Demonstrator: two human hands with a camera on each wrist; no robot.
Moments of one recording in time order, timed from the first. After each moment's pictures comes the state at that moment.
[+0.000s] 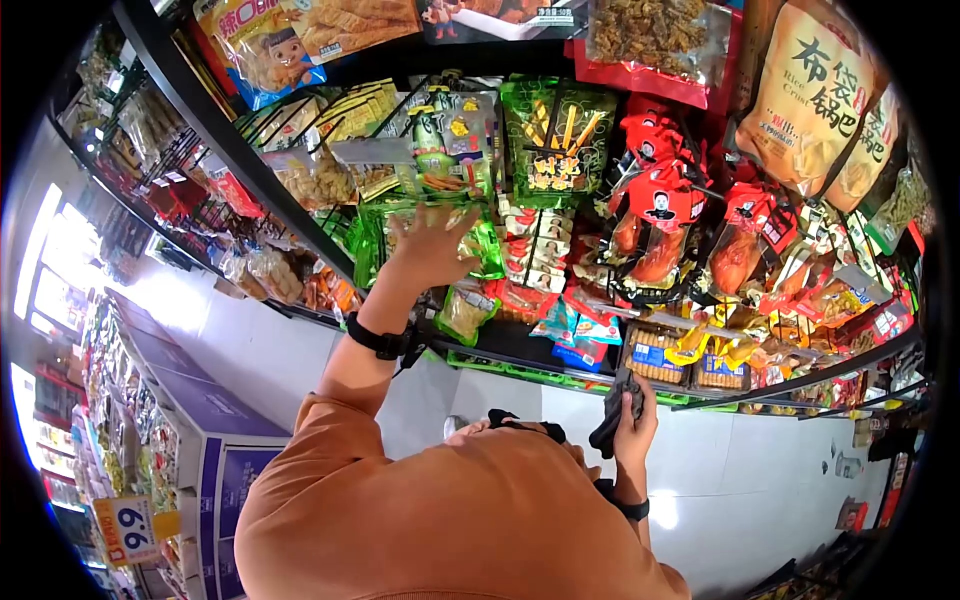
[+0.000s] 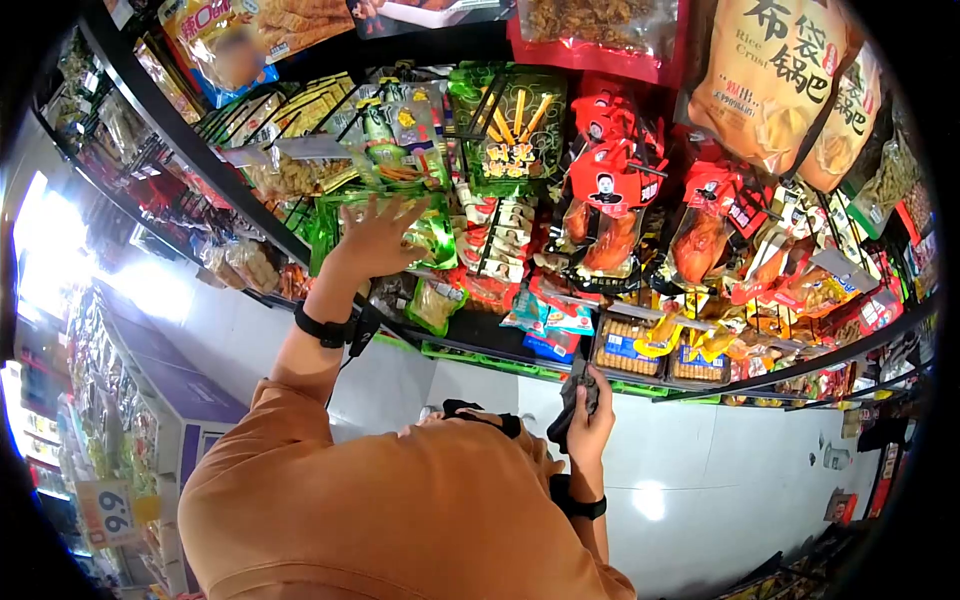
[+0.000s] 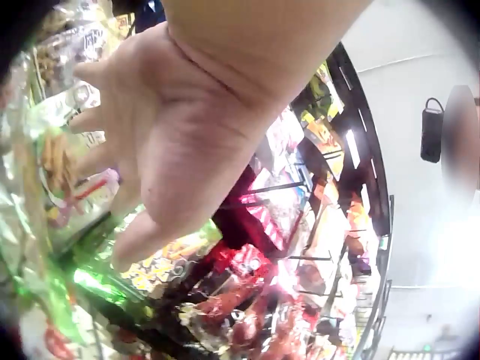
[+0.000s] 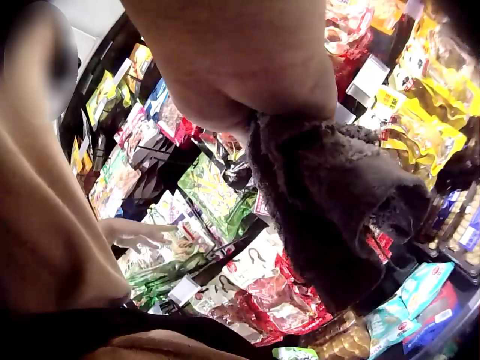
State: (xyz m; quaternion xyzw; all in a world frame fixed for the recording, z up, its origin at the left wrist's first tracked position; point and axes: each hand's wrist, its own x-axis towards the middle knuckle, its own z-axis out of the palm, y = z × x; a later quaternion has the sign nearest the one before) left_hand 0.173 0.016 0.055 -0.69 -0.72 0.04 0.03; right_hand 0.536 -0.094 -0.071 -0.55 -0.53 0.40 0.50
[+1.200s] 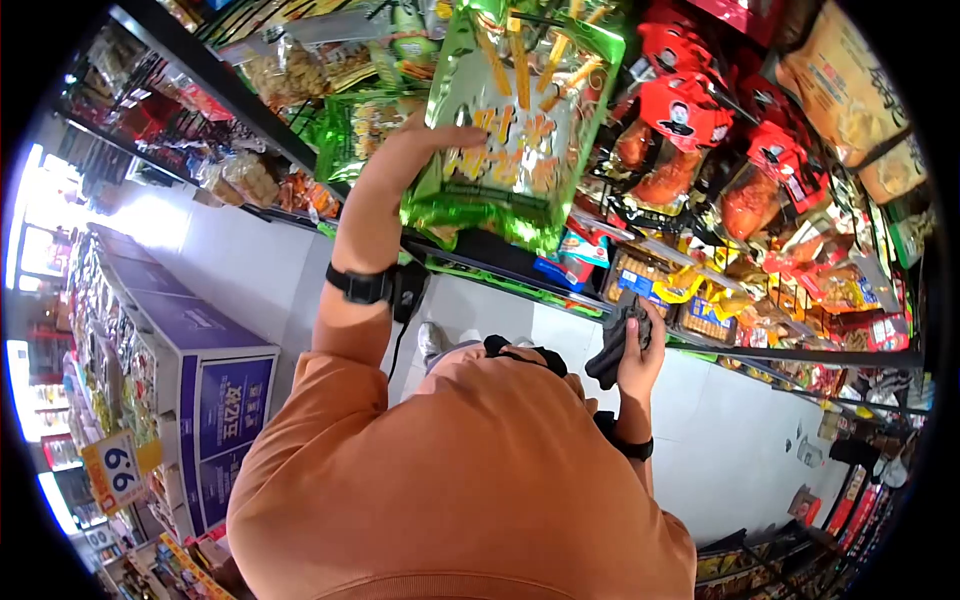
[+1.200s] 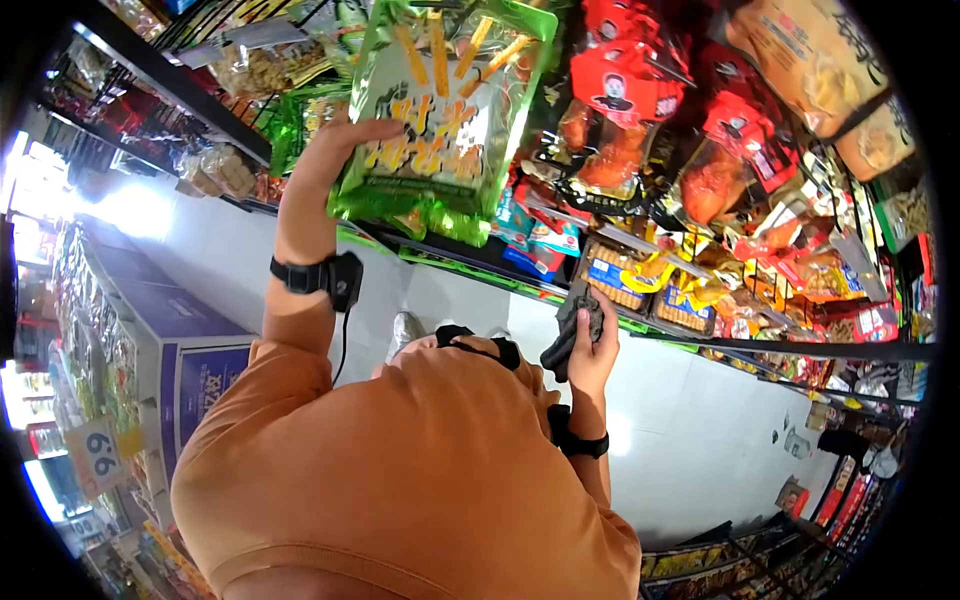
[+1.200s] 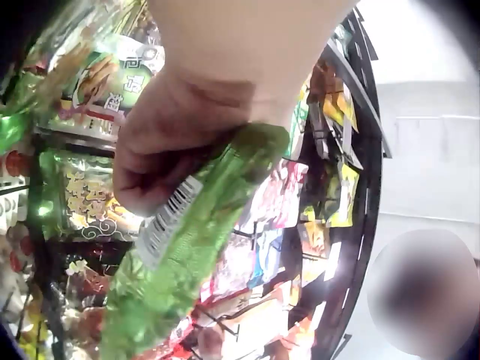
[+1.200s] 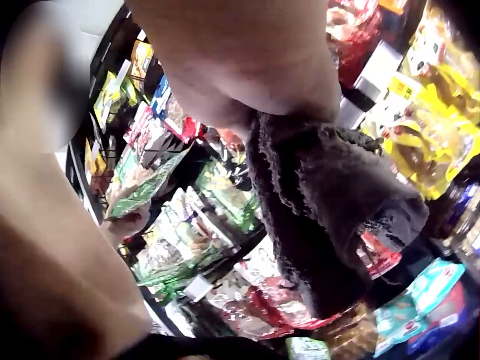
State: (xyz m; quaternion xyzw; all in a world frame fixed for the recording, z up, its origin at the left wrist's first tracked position) left_hand 0.221 -0.013 0.089 -0.42 -0.57 -0.52 -0.48; right_hand 0.573 -0.067 -0.075 -0.53 -0.61 0.36 0.48
